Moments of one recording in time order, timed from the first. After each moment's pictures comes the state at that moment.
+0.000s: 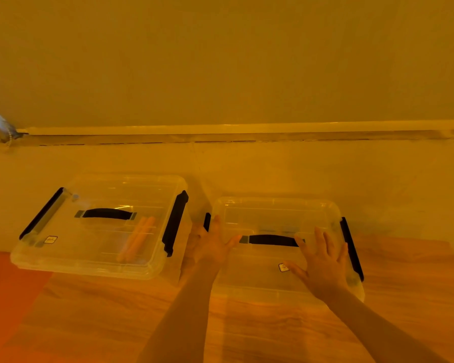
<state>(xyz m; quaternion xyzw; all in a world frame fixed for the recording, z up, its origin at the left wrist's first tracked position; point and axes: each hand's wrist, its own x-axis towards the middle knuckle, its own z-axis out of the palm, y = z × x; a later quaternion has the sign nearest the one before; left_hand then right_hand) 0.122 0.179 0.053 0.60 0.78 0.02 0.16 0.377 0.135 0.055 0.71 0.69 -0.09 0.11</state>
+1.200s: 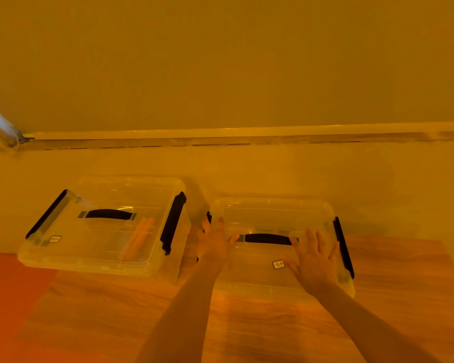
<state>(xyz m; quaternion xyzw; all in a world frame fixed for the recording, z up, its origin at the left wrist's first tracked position) 0.151 0.168 0.102 0.63 0.77 -0.04 0.14 0.380 0.133 0.061 0.70 0.70 -0.09 0.08</state>
